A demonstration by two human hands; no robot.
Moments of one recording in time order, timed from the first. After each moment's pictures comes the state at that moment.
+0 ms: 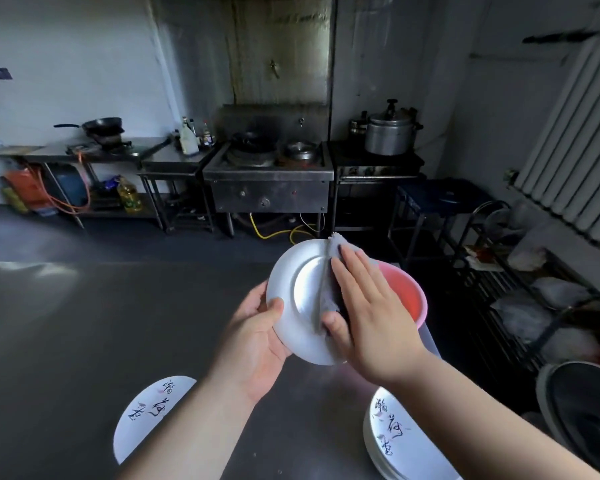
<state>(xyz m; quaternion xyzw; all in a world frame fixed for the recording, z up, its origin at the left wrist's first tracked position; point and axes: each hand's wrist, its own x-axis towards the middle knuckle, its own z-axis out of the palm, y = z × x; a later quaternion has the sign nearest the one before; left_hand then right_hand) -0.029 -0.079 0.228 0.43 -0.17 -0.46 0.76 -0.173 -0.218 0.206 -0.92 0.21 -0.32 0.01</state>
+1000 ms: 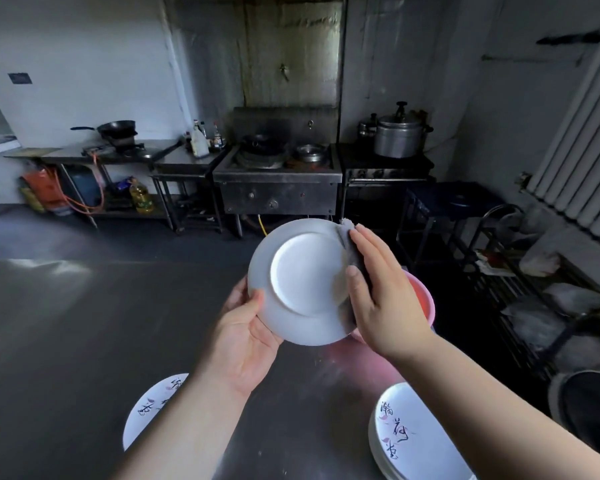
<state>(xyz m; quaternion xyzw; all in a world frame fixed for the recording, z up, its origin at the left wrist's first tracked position) -0.020 -0.072 0.239 0.33 -0.09 -0.44 0.83 -0.166 -0.219 0.243 -0.85 0.22 -0.41 0.24</state>
